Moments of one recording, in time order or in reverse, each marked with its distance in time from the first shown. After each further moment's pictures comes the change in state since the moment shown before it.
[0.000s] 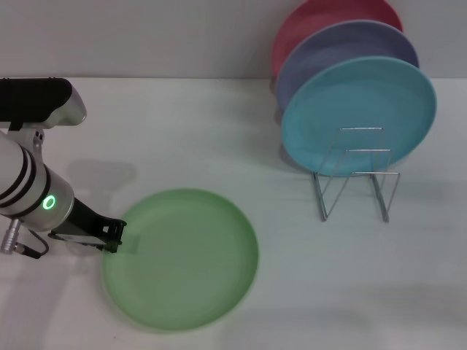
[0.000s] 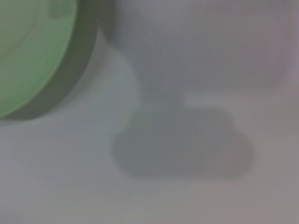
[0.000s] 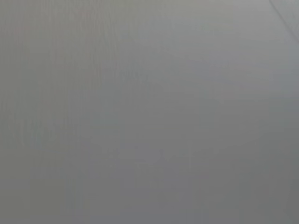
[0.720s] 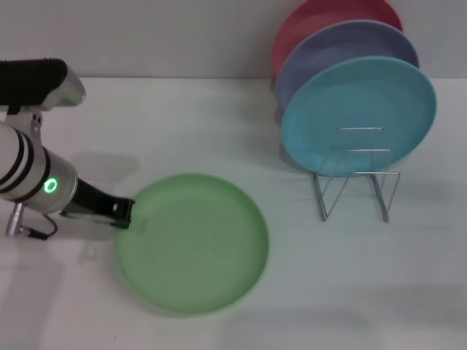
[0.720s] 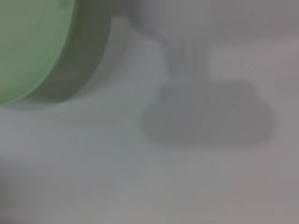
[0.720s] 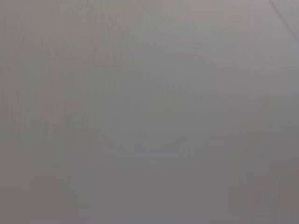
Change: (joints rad) left arm 0.001 0.001 -0.046 0.007 -0.057 0.060 0.068; right arm -0.001 0.004 0.000 -0.002 0.000 0.000 0.000
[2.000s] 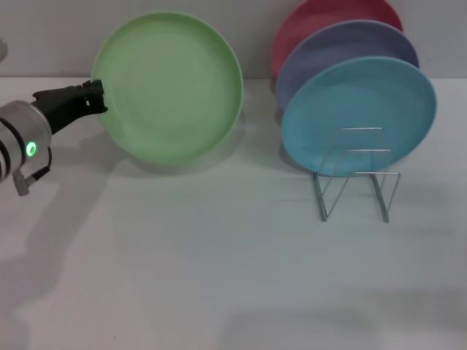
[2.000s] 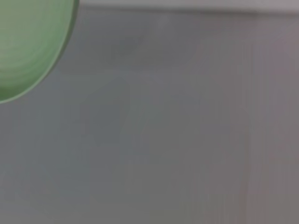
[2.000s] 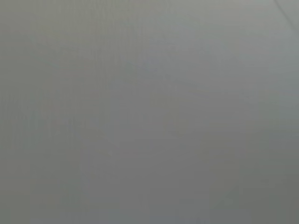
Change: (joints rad) left arm 0.271 0.000 0.162 -0.061 -0.400 1.084 0.382; right arm -0.001 0.012 -0.008 -0.014 -0.005 -0.013 0.000
